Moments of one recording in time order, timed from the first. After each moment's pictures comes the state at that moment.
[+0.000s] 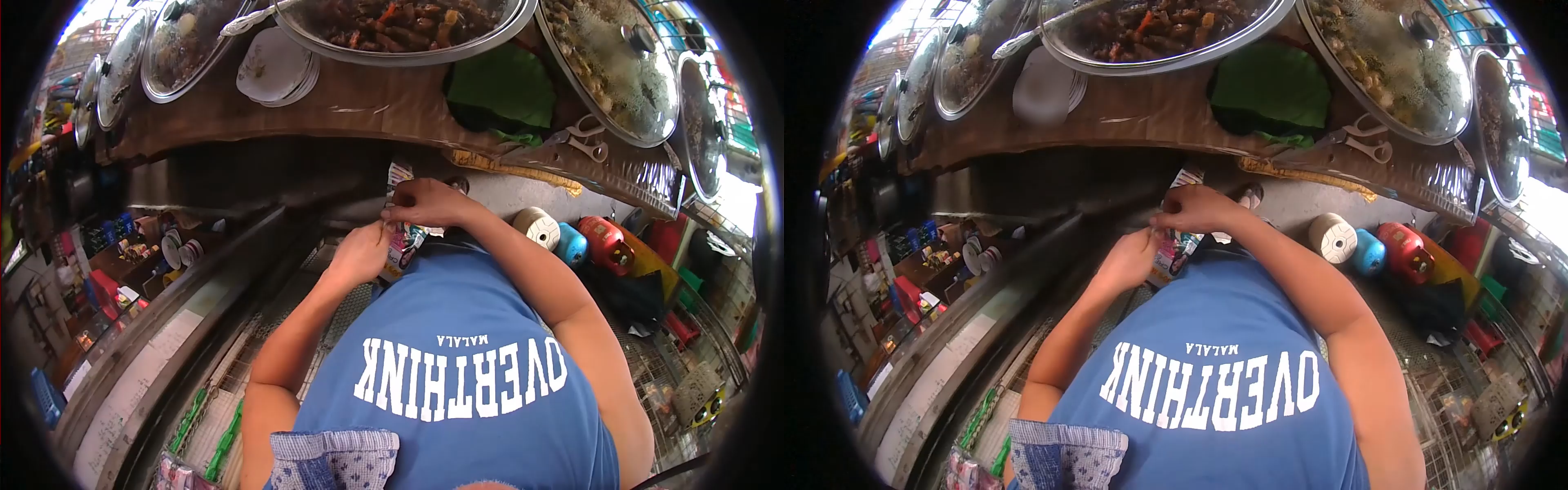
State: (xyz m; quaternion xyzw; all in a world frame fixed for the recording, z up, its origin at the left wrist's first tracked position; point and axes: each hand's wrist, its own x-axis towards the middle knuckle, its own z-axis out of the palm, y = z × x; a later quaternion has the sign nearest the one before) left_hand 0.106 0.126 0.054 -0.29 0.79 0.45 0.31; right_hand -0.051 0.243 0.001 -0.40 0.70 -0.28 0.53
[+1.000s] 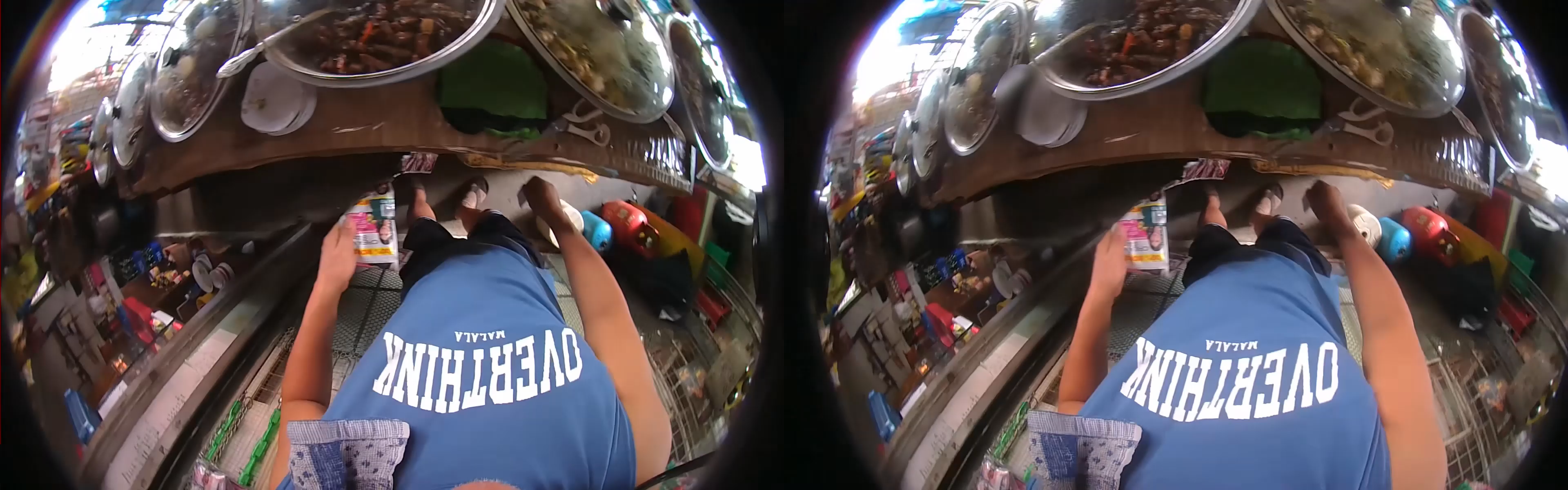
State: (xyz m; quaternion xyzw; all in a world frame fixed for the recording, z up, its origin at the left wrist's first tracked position) left_hand 0.133 0.087 0.044 -0.45 0.61 0.65 0.05; right_hand -0.106 0.473 -0.183 -0.18 0.90 -0.11 0.37
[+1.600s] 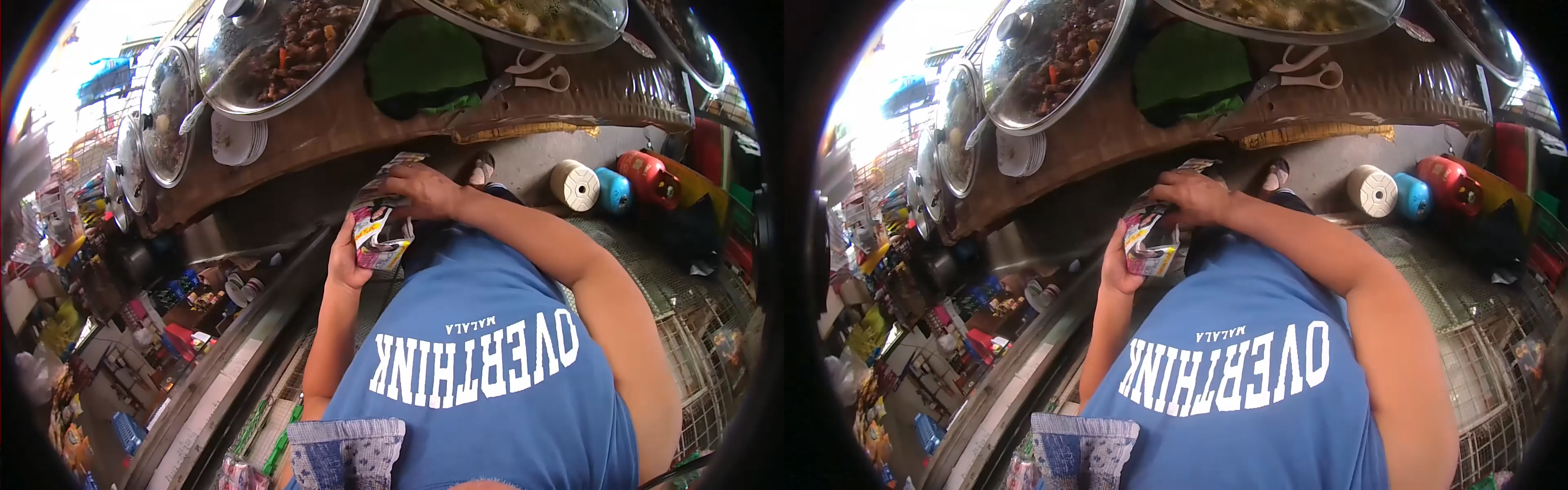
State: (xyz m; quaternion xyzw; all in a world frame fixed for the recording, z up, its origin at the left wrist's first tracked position) left_hand 0.107 0.134 0.034 -0.43 0.15 0.89 0.10; right_hand -0.049 0.297 -0.028 -0.48 0.69 -0.48 0.23
